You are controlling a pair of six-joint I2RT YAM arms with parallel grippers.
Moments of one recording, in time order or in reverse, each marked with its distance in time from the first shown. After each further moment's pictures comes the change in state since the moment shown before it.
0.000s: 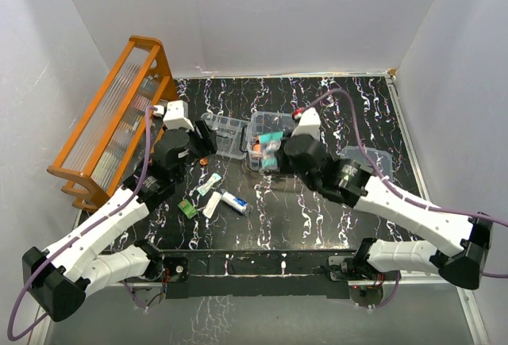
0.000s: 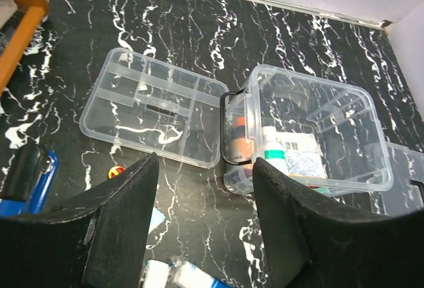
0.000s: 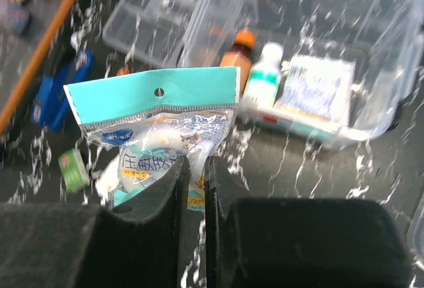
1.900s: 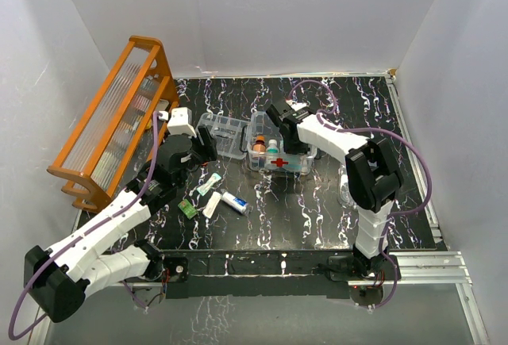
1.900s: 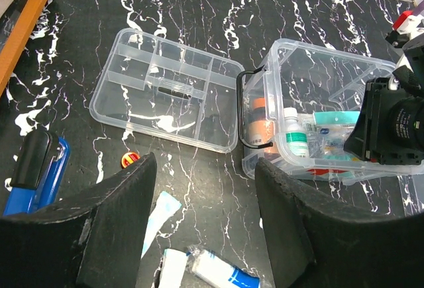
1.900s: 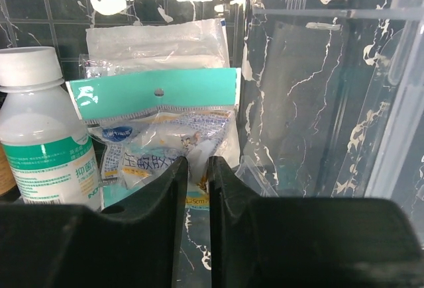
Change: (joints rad) left arm 0.000 -0.017 -0.078 0.022 -0.010 0.047; right arm -0.443 0.806 0.438 -0.343 -0.108 -0.043
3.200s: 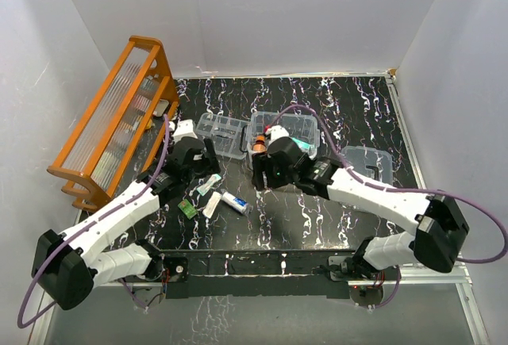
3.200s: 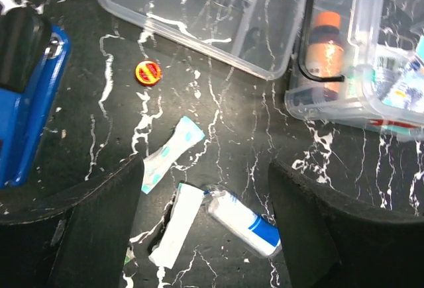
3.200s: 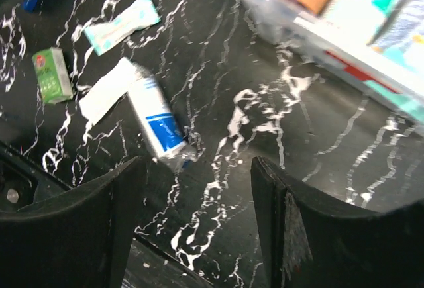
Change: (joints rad) left arm 0.022 0.119 -0.001 -0.235 0.070 -0.185; right arm 0.299 -0.597 -0.481 0.422 -0.310 -0.053
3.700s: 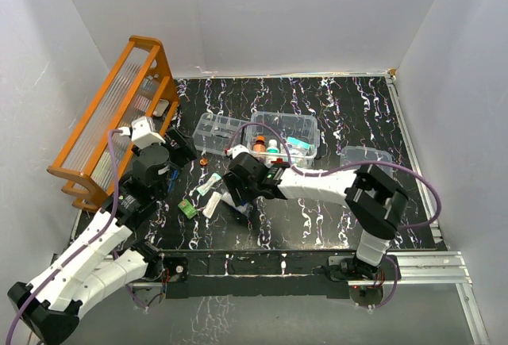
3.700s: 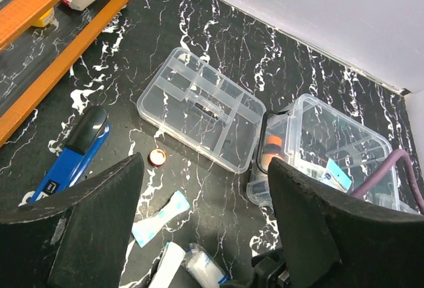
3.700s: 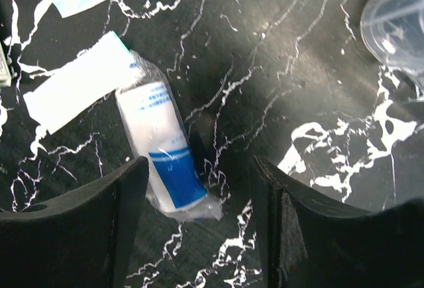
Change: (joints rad) left arm 0.026 -0.335 -0.013 0.061 -0.227 -0.022; right arm 0.156 0.401 0.099 0.116 0.013 -0.073
